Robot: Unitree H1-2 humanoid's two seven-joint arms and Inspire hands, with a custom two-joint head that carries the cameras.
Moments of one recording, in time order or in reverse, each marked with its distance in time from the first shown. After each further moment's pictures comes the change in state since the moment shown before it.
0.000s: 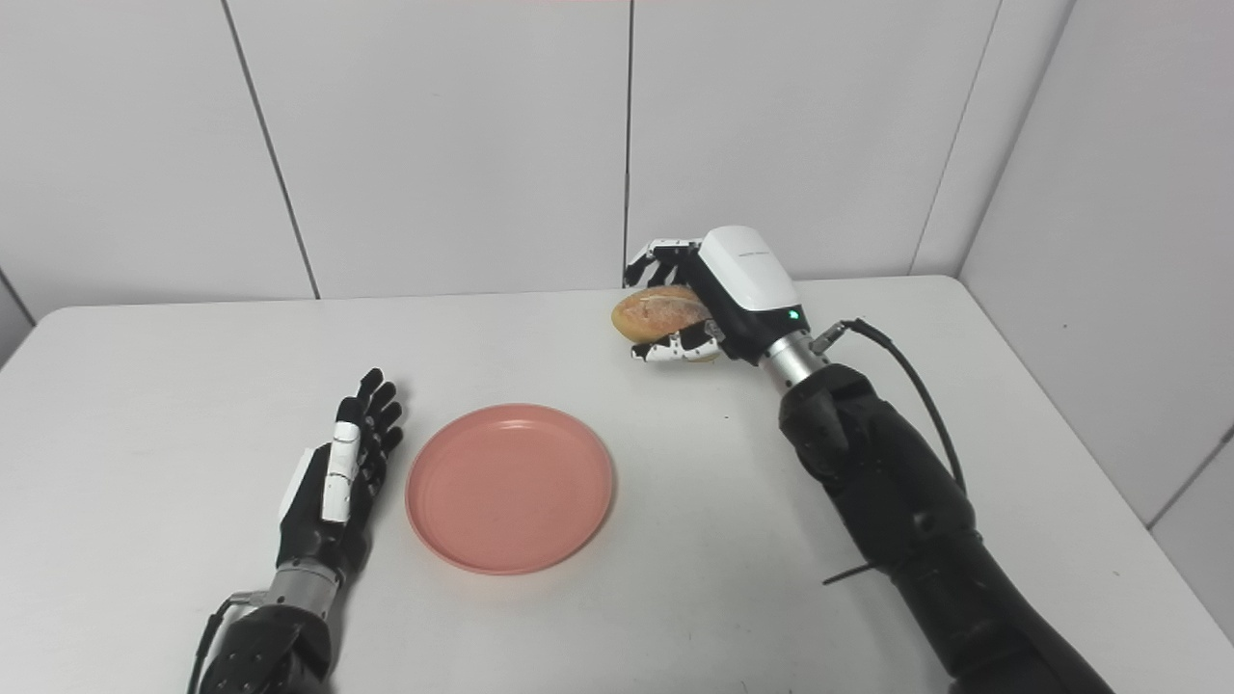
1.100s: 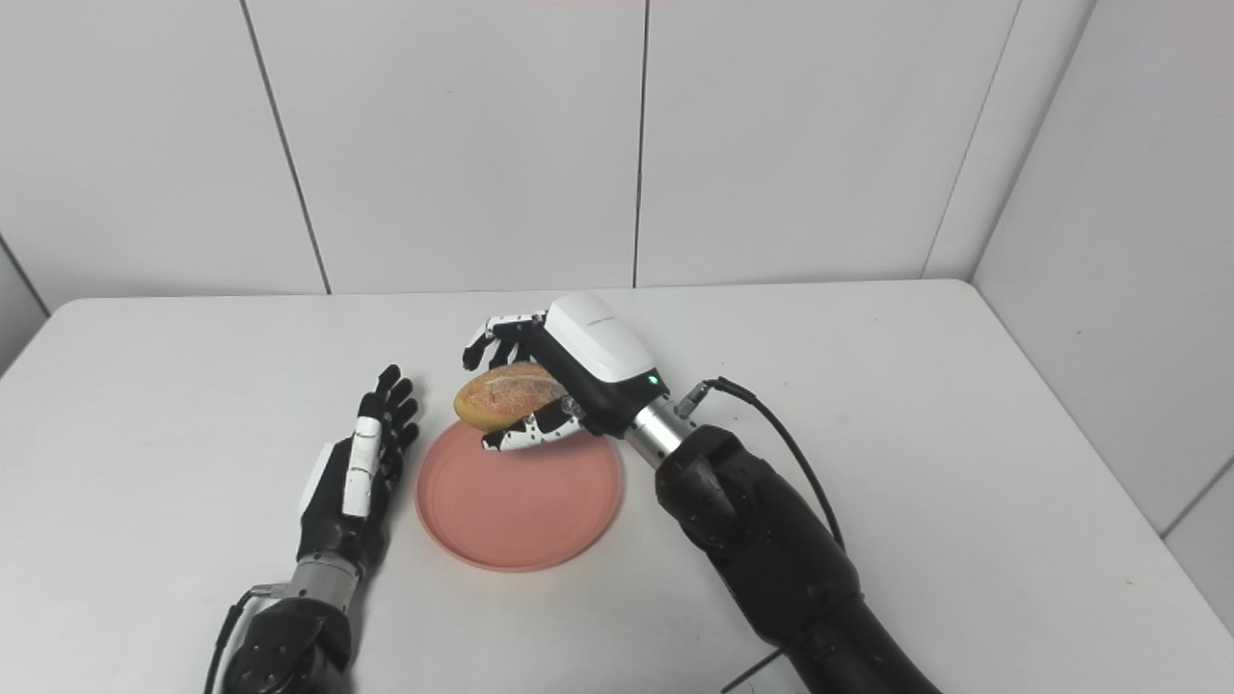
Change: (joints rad) left arm 0.000 -0.021 -0.032 -0.001 0.024 0.000 0.035; right arm 0.082 0.202 0.096 -0.099 -0.007 -0.047 0.109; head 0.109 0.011
